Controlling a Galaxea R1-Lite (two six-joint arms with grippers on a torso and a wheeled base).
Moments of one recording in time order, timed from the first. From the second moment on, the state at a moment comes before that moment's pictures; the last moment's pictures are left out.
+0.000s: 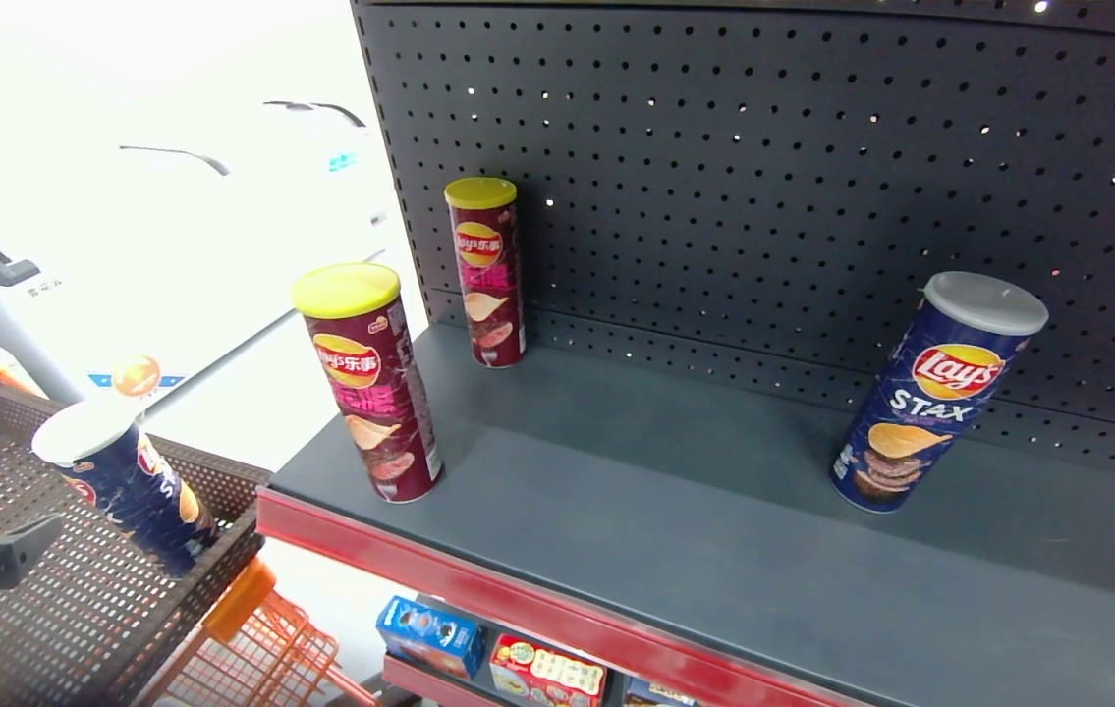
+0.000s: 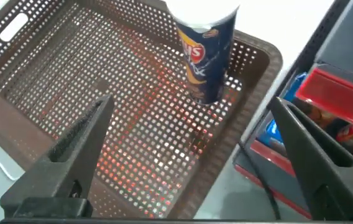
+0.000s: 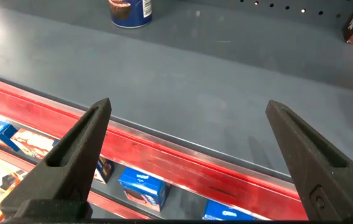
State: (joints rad) left arm 0.39 1.10 -0.44 -0.29 -0.01 0.11; right arm 0.00 0.00 0.00 0.01 0.03 -0.01
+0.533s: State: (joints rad) left arm 0.39 1.47 -0.30 -0.89 -0.05 0.10; right arm 0.00 0.00 0.00 0.01 0.03 -0.01
